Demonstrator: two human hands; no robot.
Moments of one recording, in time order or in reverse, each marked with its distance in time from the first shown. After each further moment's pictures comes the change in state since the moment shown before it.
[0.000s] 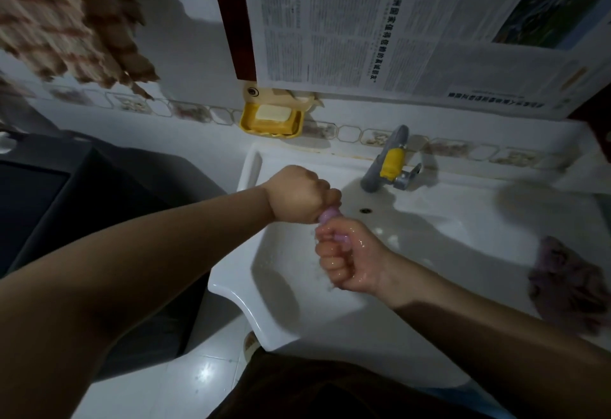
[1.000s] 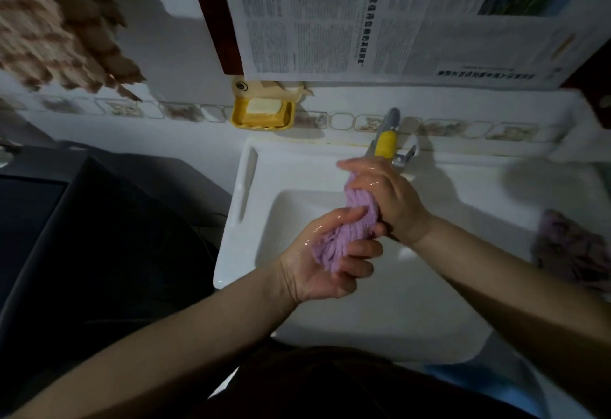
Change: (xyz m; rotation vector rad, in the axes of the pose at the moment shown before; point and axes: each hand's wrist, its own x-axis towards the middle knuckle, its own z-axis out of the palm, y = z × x) left_hand 0.003 0.113 -0.036 2.977 0.424 0.595; right_hand -0.015 -0.031 -0.050 -1.416 0.369 -1.887
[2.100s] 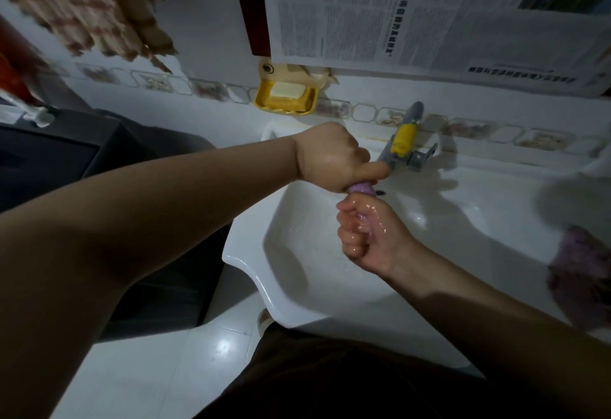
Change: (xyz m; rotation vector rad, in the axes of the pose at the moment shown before) left_hand 0.005 0.107 0.023 -2.804 -0.007 -0.580; right_hand 0.014 -0.071 0.016 1.367 -0.022 1.750
